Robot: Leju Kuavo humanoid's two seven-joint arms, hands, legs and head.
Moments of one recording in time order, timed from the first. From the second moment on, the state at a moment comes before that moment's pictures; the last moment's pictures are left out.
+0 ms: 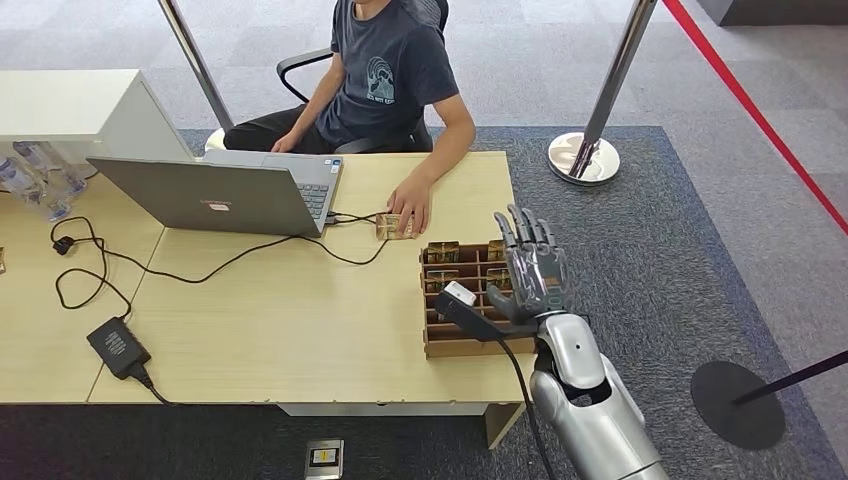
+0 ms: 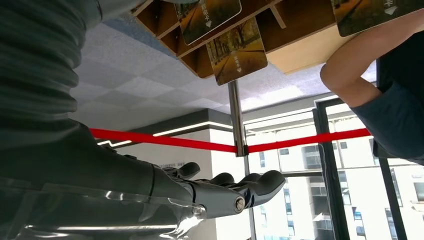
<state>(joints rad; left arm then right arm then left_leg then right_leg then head) -0.09 -0.17 1.07 -0.21 -1.28 0.04 -0.09 -0.33 -0.03 0.45 -1.22 1.38 -0.39 -0.04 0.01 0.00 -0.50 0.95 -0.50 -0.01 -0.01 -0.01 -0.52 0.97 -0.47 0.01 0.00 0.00</state>
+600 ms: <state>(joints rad) -0.10 -0.17 1.06 -0.21 -1.30 0.04 -0.09 -0.30 -0.02 0.42 -1.17 1.38 -0.39 -0.01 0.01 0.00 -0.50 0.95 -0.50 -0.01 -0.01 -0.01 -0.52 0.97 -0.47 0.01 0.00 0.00</state>
